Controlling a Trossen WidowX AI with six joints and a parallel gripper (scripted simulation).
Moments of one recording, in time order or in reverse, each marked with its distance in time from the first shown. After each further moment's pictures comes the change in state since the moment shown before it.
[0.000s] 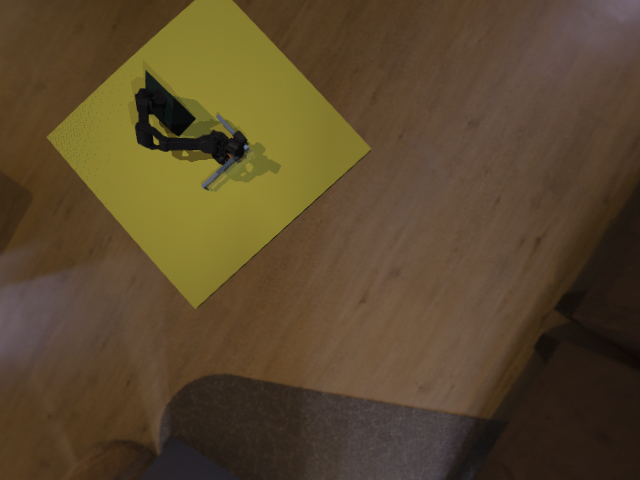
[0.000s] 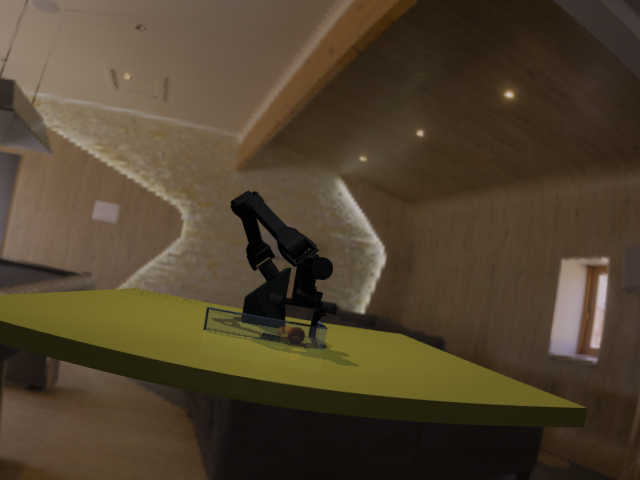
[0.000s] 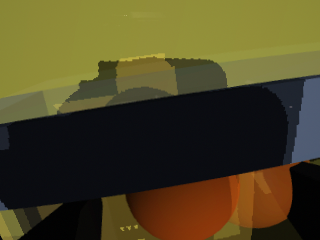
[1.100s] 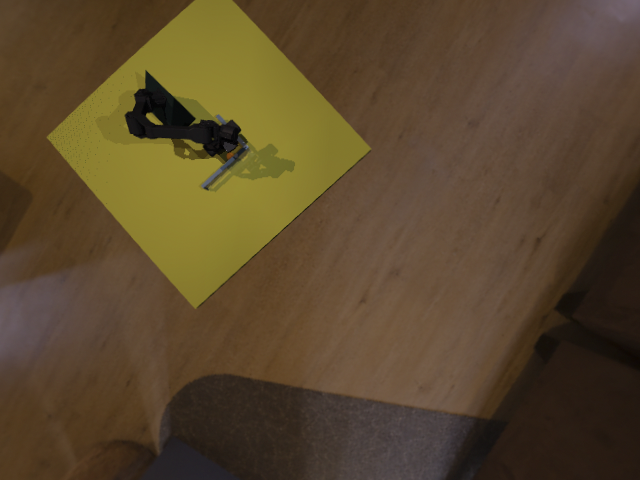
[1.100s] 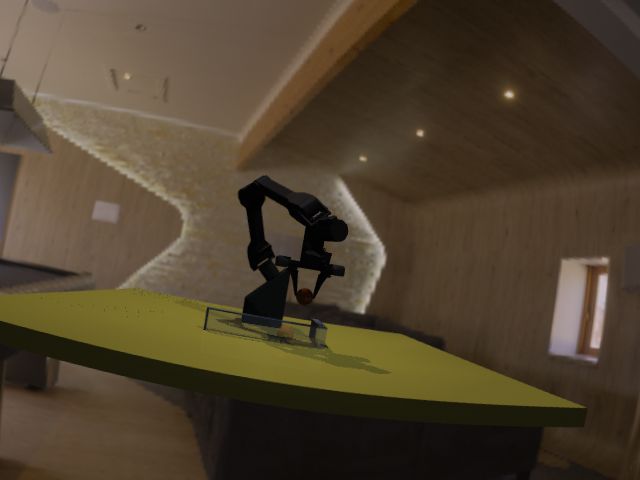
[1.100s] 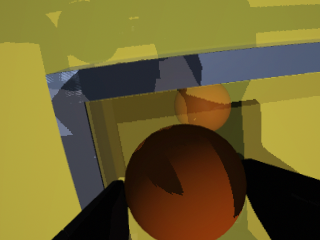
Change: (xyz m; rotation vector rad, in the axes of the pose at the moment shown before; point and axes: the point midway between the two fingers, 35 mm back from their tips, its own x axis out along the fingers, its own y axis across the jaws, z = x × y) arm -0.105 0.007 -0.002 -0.020 0.010 0.003
